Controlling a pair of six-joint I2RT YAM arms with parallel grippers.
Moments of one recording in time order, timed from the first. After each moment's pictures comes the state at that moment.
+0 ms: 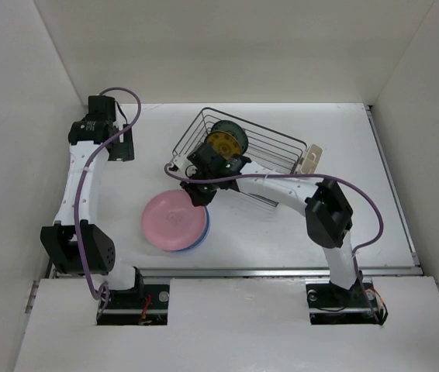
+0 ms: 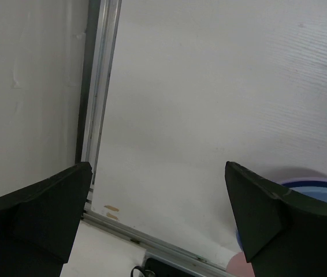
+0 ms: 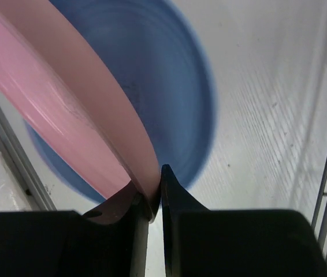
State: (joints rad) left arm 0.03 1.50 1.58 -1.04 -0.34 -0.02; right arm 0.94 2.04 1.77 -0.63 -0.24 -0.09
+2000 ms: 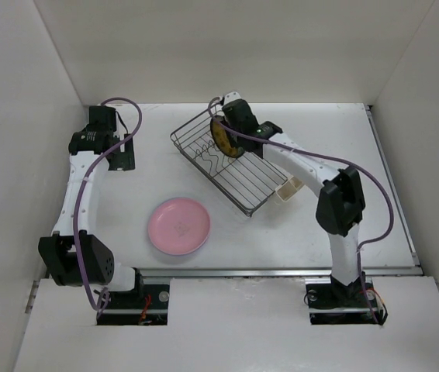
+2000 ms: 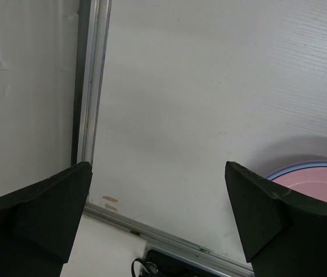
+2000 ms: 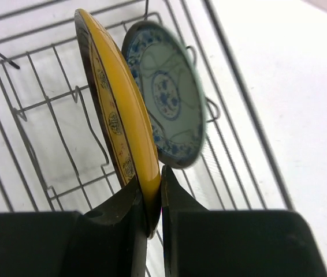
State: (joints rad) left arm 0.03 1.42 1.45 -1.02 -0.33 -0.02; right arm 0.67 2.07 1.90 -0.51 0.36 0.07
